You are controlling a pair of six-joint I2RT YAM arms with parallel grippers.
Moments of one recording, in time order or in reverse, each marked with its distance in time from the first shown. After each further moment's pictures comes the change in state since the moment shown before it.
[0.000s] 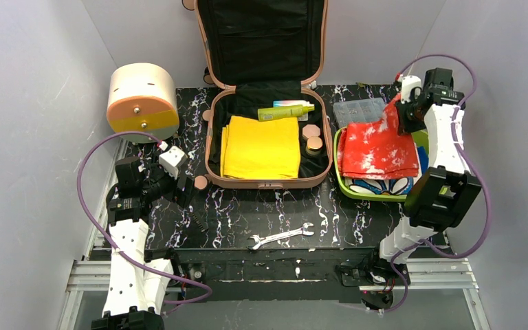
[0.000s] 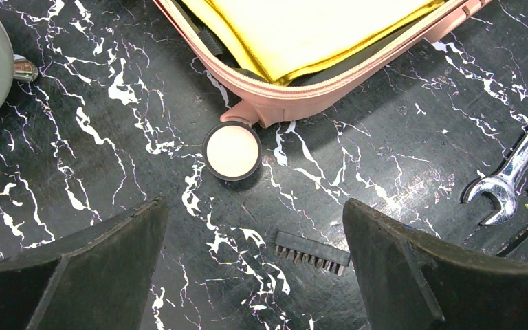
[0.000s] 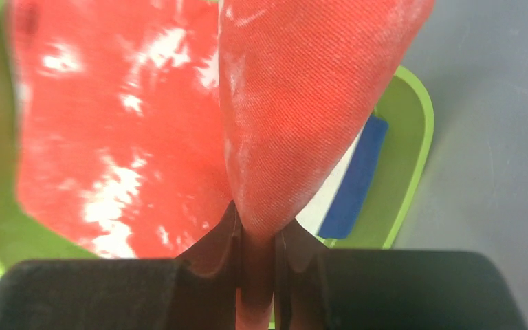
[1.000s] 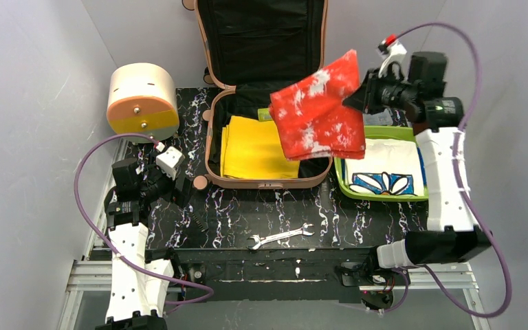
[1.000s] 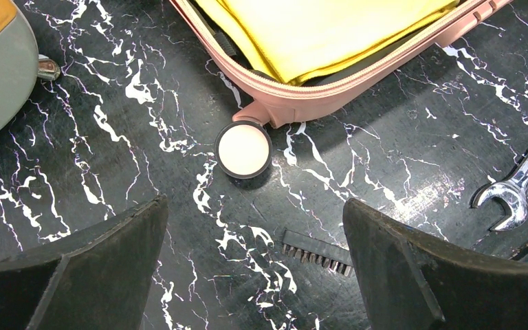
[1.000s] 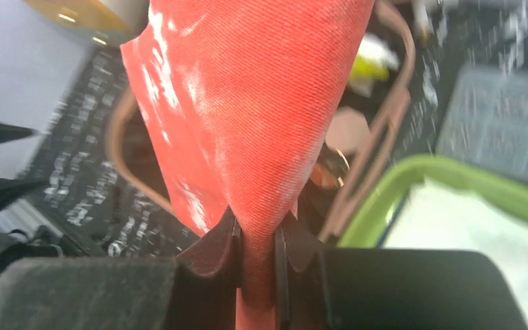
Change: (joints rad) left arm 0.026 -0.032 -0.001 0.000 -0.006 0.000; right arm 0.310 -0.328 0.188 0.088 -0.512 0.601
